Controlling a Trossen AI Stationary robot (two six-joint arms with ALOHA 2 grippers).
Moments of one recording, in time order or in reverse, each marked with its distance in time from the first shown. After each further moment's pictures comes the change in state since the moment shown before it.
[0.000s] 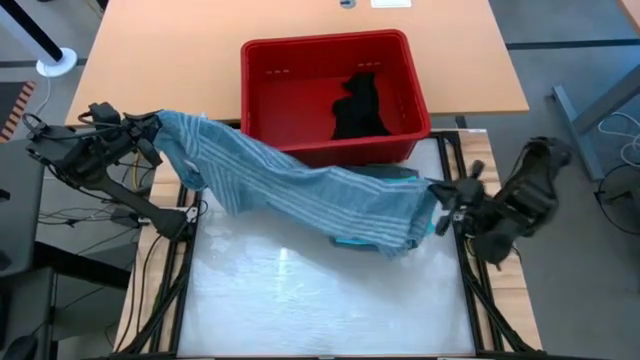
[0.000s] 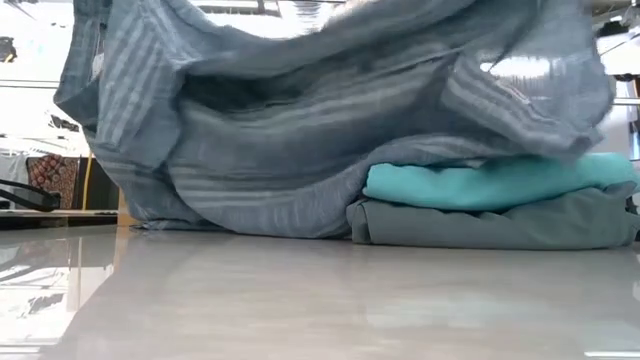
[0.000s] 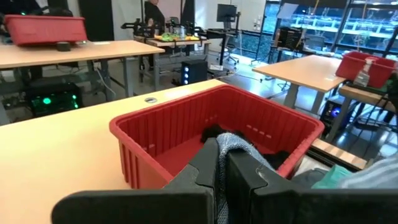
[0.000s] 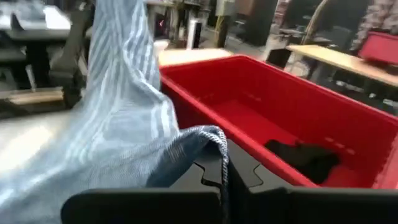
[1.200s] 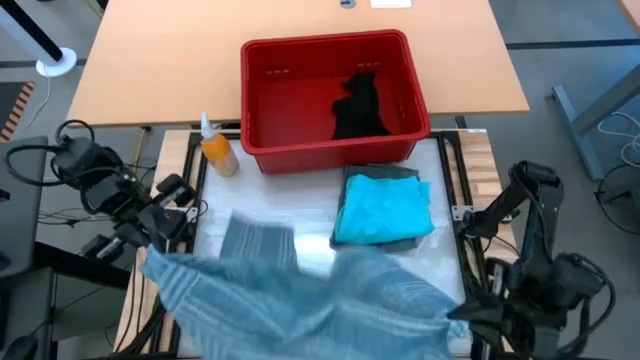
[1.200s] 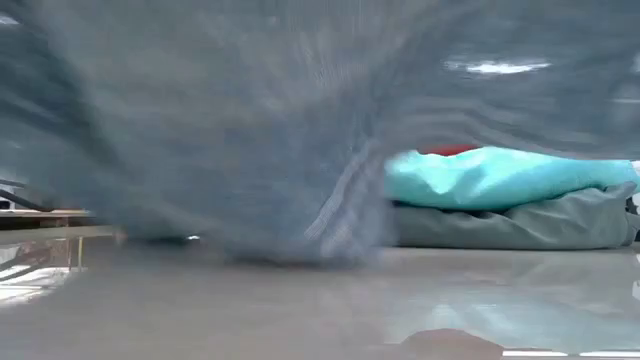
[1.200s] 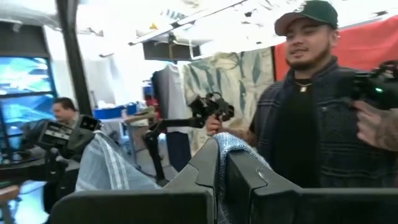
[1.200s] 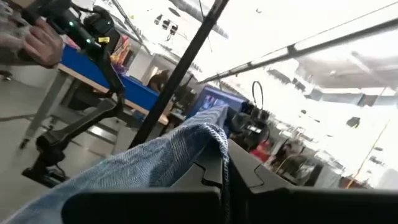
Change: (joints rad) left arm -0.001 0.222 -0.146 0.919 1.690 0.289; right arm 0.387 0.450 0.088 2.177 -0.252 -2.130
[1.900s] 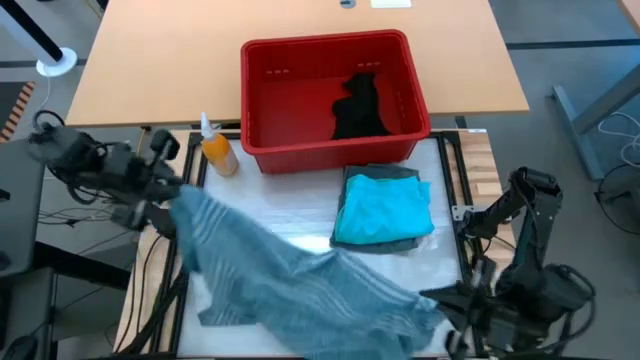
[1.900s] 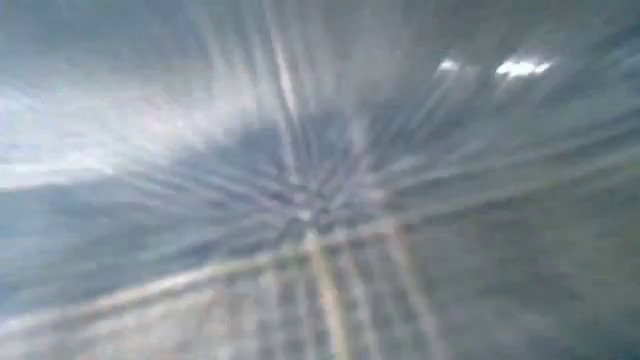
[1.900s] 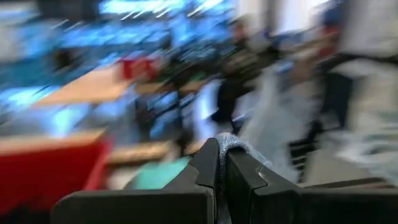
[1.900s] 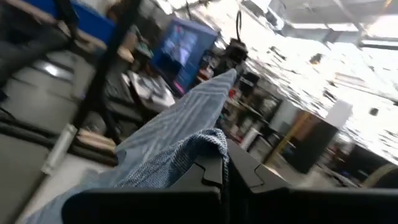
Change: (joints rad) left arm 0.001 -0.086 0.109 -0.527 -0.823 0.039; right arm -0.115 0.030 -0.006 -0.059 0.299 0.083
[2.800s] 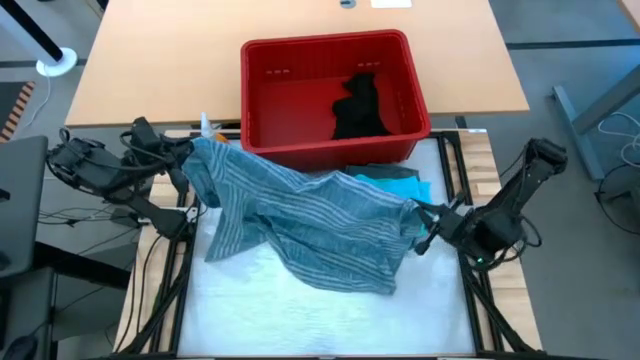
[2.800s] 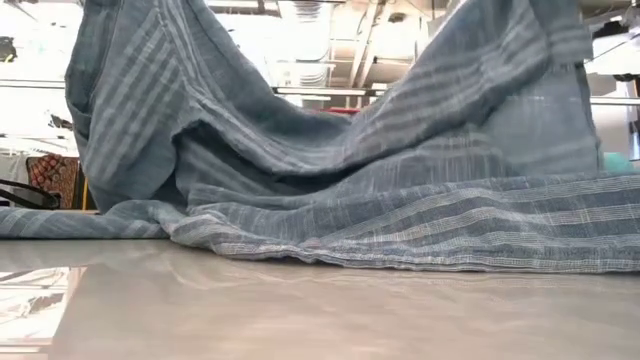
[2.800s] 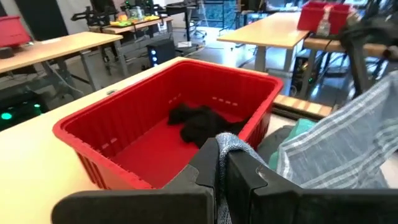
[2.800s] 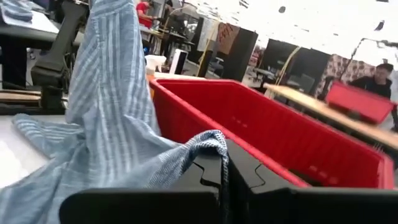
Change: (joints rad) left arm 0.000 0.003 0.007 -0.356 -0.688 -0.316; right arm -0.289 -0.586 -0.725 -0.004 0.171 0.340
